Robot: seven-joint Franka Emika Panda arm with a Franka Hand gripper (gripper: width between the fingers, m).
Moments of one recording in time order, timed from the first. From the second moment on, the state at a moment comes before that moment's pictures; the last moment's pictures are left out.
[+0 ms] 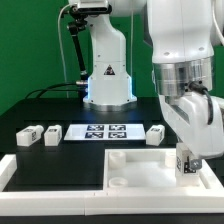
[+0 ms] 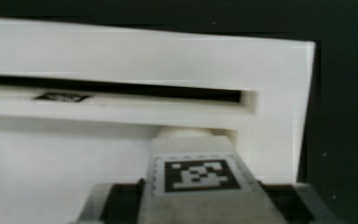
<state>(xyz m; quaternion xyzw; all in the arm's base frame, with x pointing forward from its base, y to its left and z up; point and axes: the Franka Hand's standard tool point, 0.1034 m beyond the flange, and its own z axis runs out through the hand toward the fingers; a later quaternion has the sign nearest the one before) 0.631 0.115 0.063 -0.69 0.72 0.03 0.06</state>
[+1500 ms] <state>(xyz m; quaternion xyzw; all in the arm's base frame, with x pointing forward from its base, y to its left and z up) 0.629 0.130 0.087 -0.55 0.83 0.03 0.09</state>
